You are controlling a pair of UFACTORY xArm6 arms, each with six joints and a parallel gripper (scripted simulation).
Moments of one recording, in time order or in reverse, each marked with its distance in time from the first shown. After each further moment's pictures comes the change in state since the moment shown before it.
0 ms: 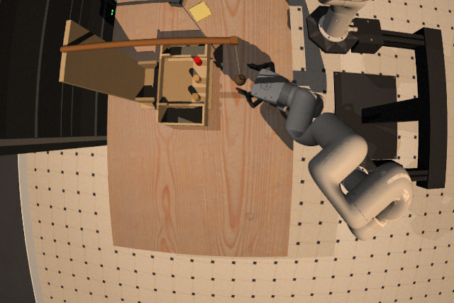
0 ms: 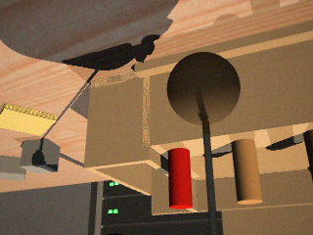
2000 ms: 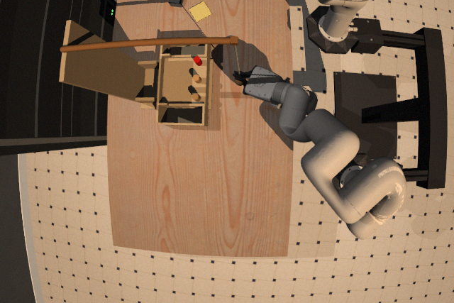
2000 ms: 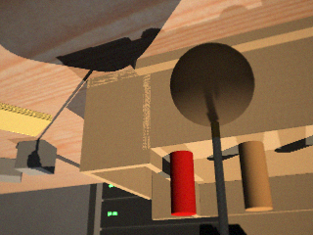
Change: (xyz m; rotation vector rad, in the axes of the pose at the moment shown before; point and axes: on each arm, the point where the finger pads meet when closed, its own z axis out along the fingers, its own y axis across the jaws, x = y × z) left arm 0.000 0.000 0.024 0.000 0.000 0.000; right arm 0.000 0.000 0.000 0.000 0.000 0.000
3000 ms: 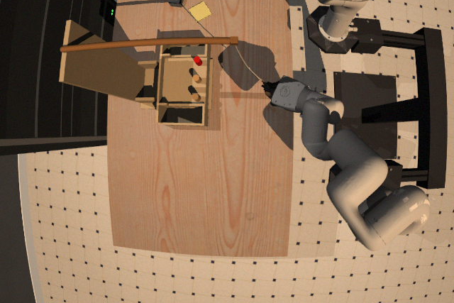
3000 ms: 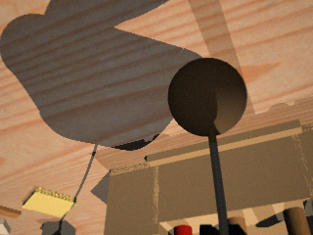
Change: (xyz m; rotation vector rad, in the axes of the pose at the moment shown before) left arm 0.028 -0.004 -0.104 0.023 0.270 -0.009; right arm 0.000 0.000 0.000 0.000 0.000 0.000
